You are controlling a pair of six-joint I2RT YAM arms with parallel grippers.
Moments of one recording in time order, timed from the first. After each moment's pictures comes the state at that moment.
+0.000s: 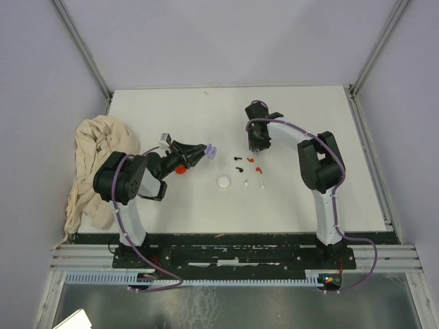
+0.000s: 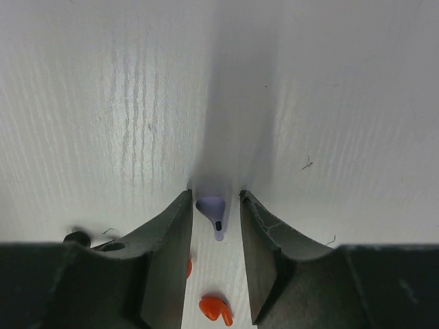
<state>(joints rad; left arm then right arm) -0.20 1.92 0.48 1.53 0.66 -1.72 0.45 2.18 1.66 -0.62 0.16 0.36</state>
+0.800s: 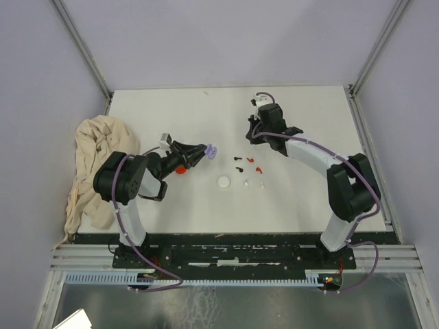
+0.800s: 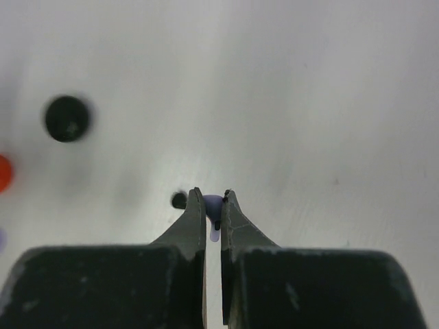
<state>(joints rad) -0.20 1.92 0.47 1.53 0.66 -1.72 0.47 1.82 1.29 -0.22 0.05 0.27</state>
